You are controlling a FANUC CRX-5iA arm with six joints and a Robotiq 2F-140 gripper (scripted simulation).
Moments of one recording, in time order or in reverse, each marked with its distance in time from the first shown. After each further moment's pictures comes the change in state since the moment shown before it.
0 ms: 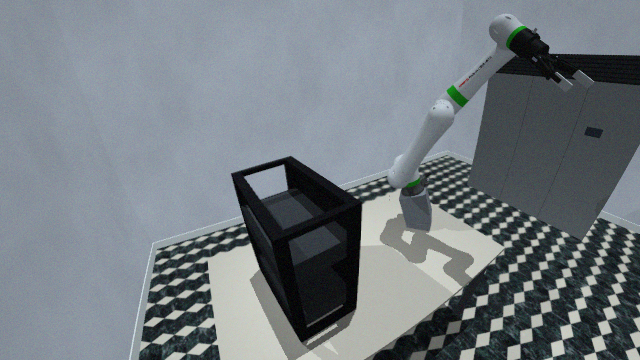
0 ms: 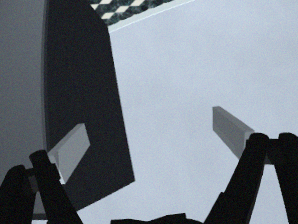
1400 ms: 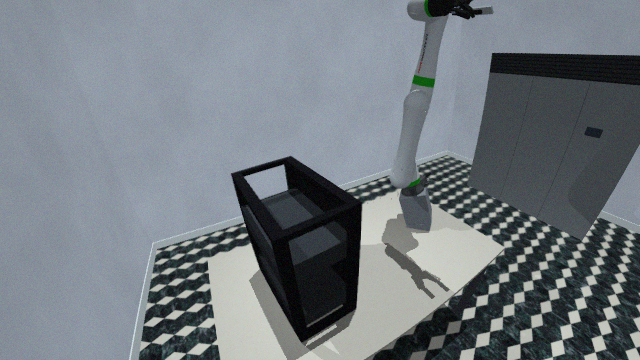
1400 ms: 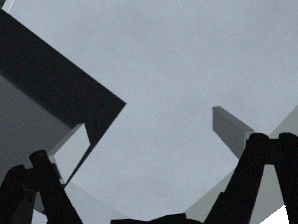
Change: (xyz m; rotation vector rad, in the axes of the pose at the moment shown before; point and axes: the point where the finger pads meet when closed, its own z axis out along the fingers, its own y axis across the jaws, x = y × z) arm -0.122 -0.142 -0.342 -0.346 -0.401 0.606
